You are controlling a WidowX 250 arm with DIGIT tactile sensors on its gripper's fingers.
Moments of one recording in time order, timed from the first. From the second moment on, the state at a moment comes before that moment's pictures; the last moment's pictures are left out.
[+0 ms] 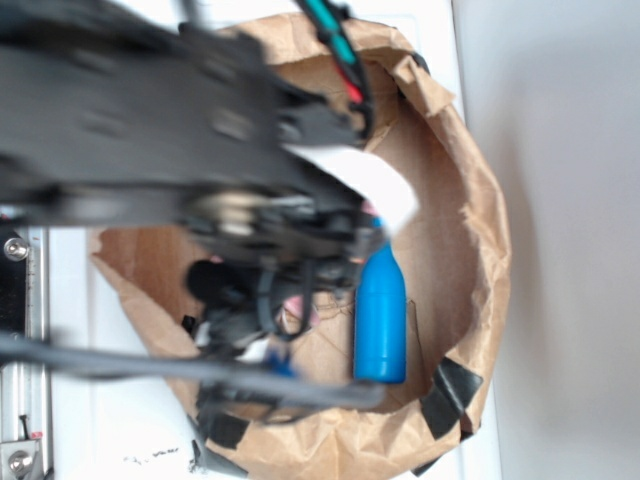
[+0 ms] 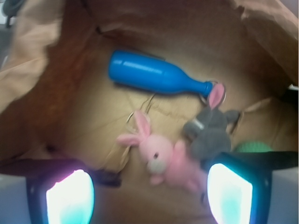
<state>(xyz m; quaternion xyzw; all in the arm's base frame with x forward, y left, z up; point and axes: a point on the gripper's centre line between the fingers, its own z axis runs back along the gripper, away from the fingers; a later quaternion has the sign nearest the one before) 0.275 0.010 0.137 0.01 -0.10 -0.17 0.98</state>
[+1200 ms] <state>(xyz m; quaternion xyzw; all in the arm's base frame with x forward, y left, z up) 0.247 -0.052 0.084 -0.01 -0.19 -0.46 0.87</state>
